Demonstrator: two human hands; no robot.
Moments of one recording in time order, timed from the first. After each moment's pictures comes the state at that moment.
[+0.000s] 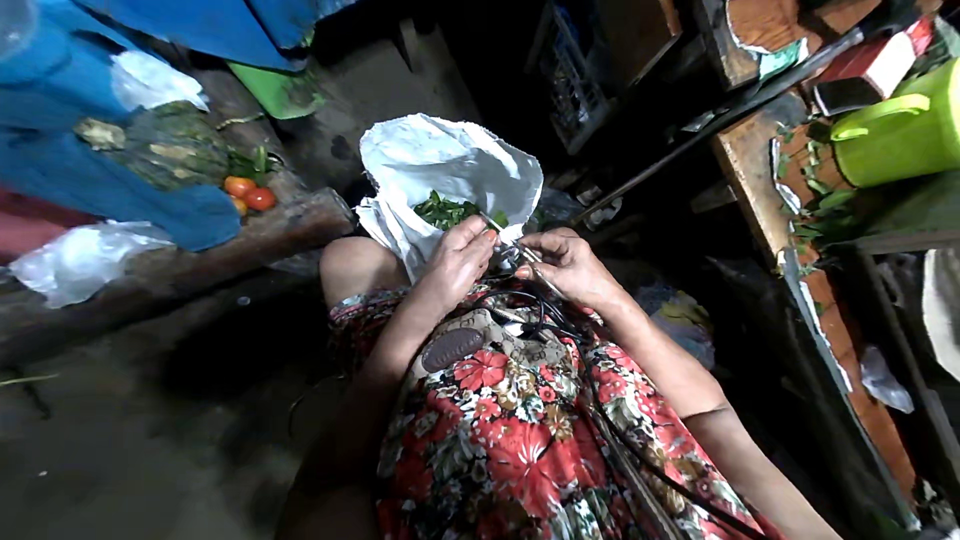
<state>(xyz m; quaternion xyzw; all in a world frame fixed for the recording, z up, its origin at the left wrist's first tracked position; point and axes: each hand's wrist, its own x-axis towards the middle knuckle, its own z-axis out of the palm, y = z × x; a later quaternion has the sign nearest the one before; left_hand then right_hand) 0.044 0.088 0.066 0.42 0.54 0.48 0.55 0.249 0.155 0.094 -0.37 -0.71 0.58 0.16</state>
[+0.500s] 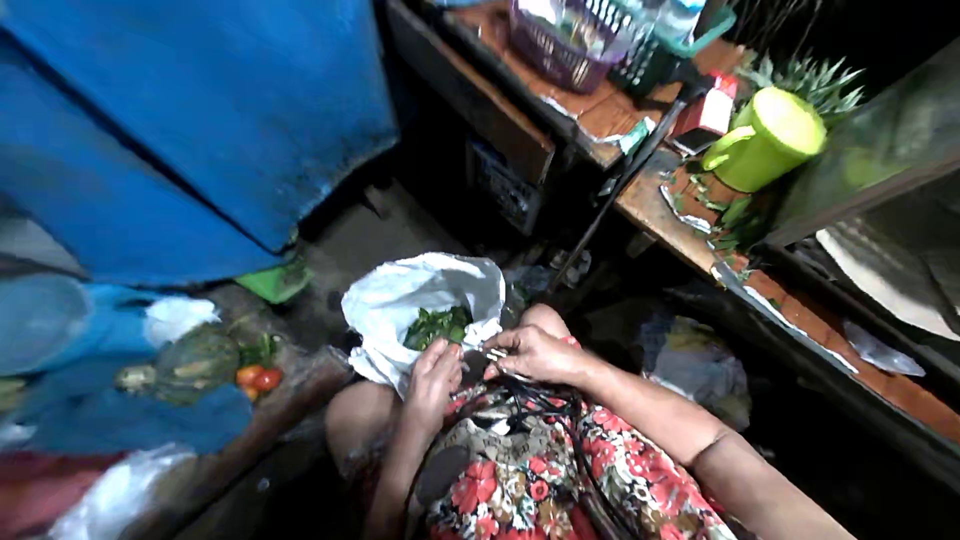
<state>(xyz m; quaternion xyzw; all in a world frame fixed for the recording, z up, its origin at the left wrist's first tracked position) 0.041 0.099 0.065 0.36 0.58 0.47 0.56 0.242 0.166 0.097 -0.34 -0.73 0.57 0.11</state>
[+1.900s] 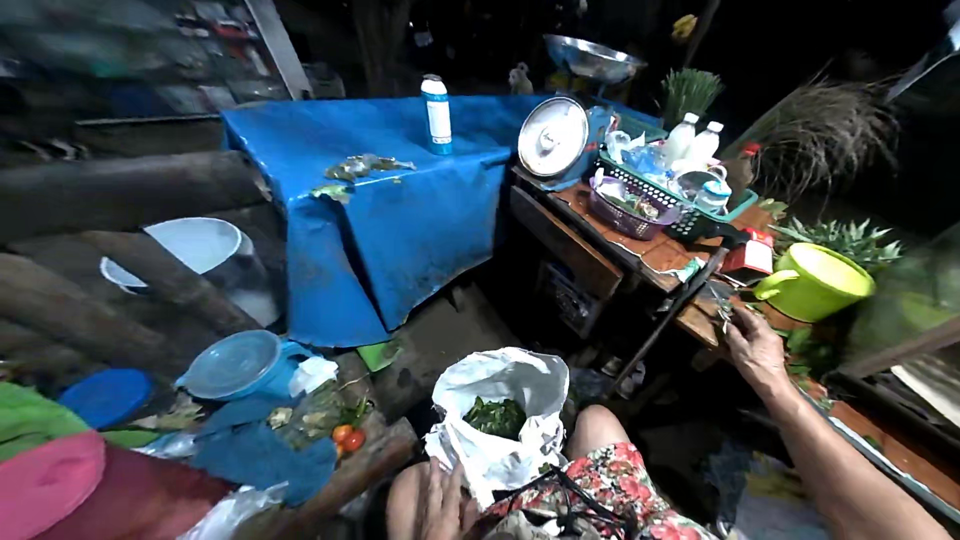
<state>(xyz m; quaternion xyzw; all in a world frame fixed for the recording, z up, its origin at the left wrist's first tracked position) -0.037 0.005 -0.049 0.58 0.72 0.35 0.14 0.438 0.302 0.137 -0.64 -0.68 0.05 0.35</state>
